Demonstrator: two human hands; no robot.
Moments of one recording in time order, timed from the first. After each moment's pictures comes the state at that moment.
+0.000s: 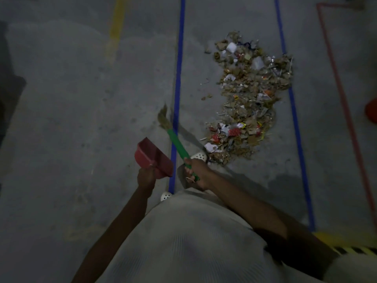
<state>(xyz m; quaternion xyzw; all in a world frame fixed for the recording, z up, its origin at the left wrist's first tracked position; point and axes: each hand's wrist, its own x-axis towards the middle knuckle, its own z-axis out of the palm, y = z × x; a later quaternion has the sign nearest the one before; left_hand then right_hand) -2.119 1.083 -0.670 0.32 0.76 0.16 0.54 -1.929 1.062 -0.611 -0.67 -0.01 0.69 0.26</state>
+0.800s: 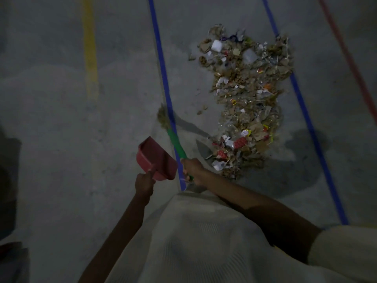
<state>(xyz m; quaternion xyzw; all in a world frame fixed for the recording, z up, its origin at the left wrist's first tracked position) -2.021 1.353 -0.670 0.37 0.76 0.09 0.53 -1.834 1.313 -0.635 -0.70 0.00 0.66 0.27</state>
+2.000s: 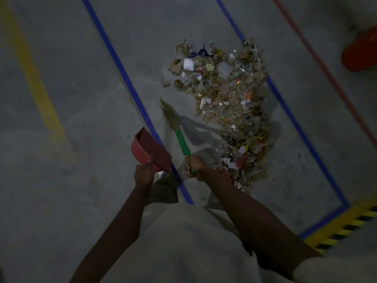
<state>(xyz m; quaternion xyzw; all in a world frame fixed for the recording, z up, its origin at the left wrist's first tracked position) -1.877 1.757 -0.700 0.50 0.68 0.00 0.53 -1.715 1.646 -0.648 -0.73 0.14 0.58 0.34</state>
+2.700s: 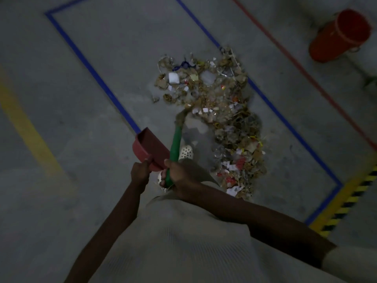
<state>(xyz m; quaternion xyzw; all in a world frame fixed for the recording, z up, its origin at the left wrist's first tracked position) -1.843 1.876 -0.661 0.52 0.62 -0.06 0.58 -1.774 1.764 -0.560 -0.61 0.24 0.54 0.53</state>
